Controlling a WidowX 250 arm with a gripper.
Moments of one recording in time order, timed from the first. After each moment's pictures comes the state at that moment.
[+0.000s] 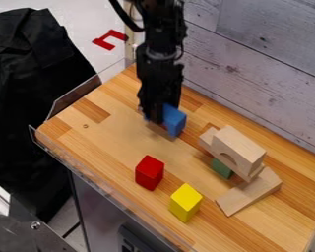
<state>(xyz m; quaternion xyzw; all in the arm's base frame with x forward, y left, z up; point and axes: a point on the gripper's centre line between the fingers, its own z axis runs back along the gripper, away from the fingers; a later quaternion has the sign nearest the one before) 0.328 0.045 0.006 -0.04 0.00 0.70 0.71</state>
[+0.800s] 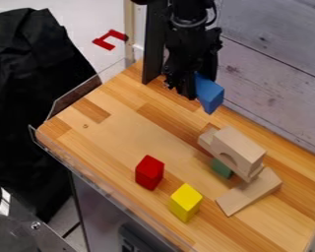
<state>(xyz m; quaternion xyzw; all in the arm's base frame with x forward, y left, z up) 0.330 -0.008 0.072 -0.12 -0.06 0.64 0.76</state>
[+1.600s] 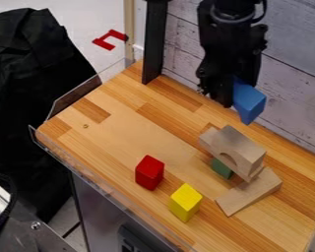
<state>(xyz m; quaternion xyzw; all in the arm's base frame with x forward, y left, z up) 0.313 -0.063 0.101 -0.12 -0.06 0.61 0.78</state>
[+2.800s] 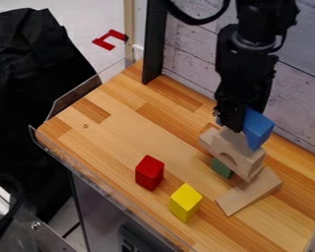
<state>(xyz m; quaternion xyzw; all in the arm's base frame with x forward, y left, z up) 0.311 -0.083 0.072 -0.07 -0.02 0.64 0.77</state>
